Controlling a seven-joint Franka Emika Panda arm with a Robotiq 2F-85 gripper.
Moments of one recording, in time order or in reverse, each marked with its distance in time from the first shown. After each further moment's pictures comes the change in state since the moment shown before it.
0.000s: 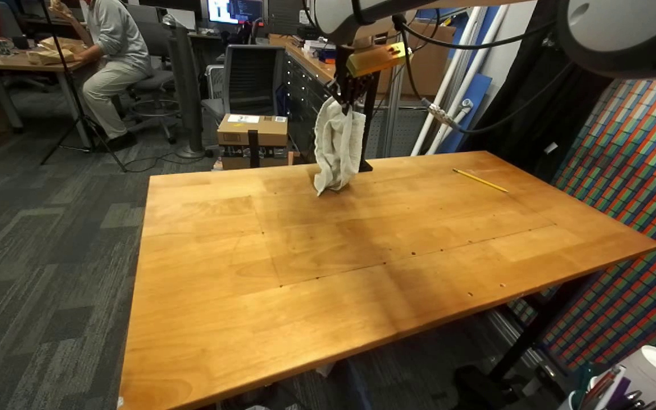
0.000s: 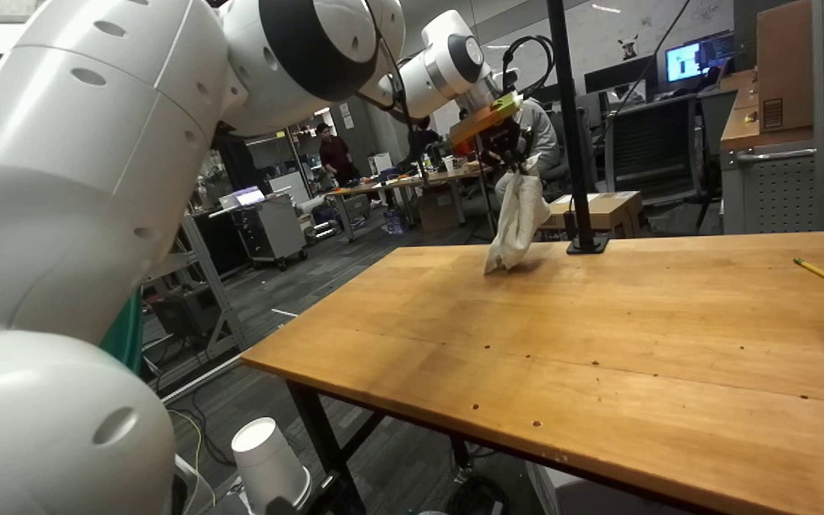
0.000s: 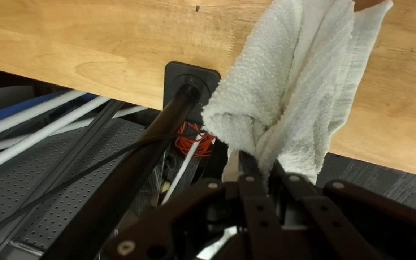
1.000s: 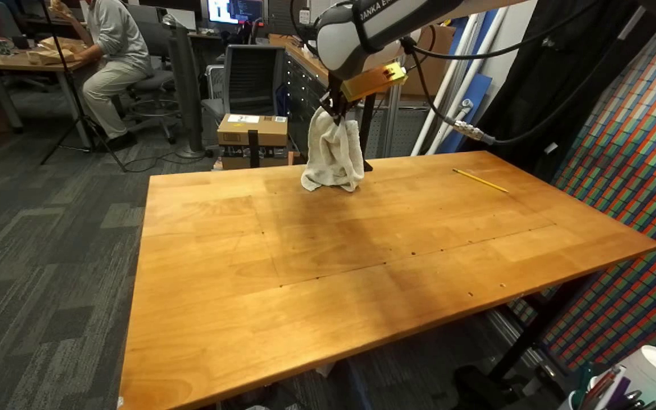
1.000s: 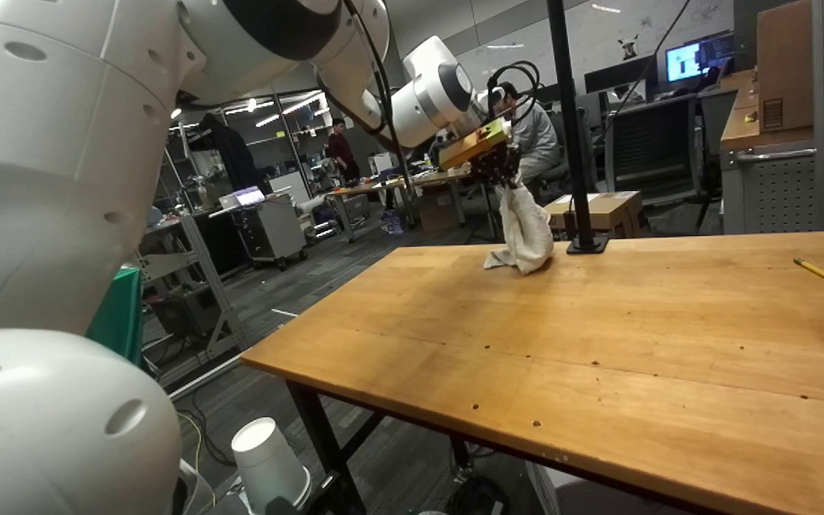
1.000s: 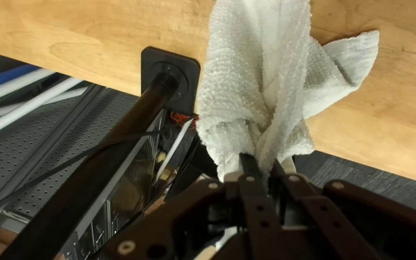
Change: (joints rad) arm 0.034 -0.135 -0.005 -0.342 -0.078 0.317 0.081
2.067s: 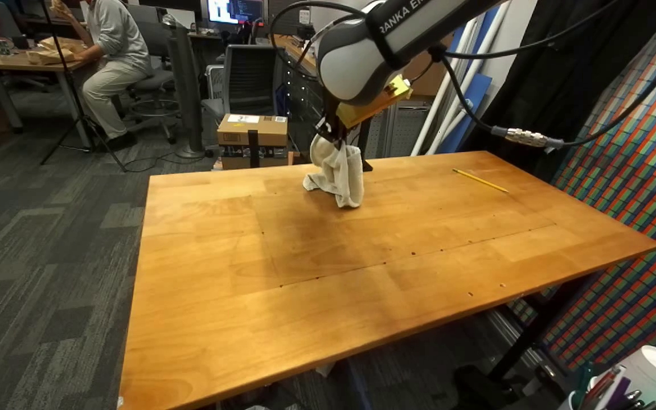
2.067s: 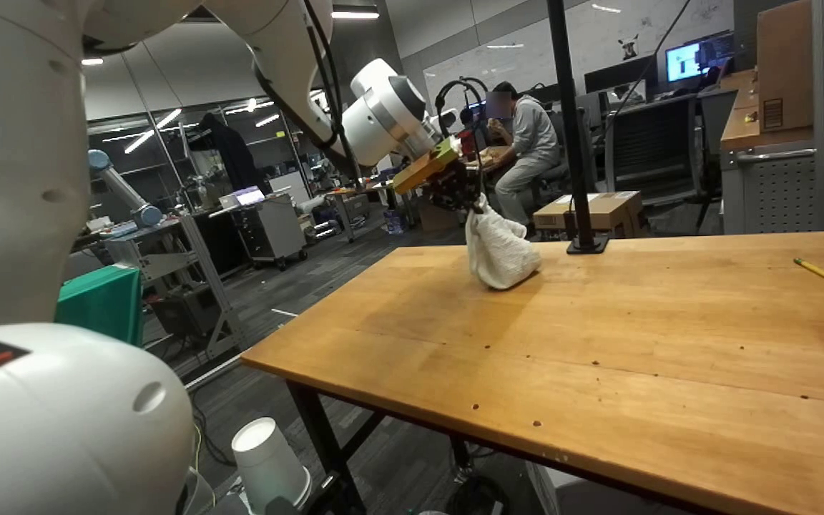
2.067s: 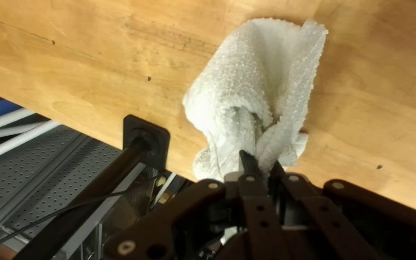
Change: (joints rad) arm 0.085 -0.237 0.024 -0.385 -0.204 0.007 0.197
